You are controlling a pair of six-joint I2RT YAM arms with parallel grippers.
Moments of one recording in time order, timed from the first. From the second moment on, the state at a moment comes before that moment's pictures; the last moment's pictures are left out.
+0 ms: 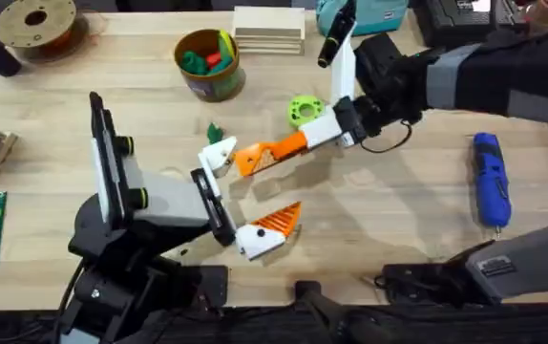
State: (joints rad) left arm -0.31 0.01 0.01 -0.07 0.82 -0.07; right arm 0.39 1.70 0.98 -0.64 -1.48 -0.14
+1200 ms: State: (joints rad) left arm -0.31 0.01 0.01 -0.07 0.82 -0.07; right arm 0.41 1.70 0.98 -0.58 -1.47 0.08
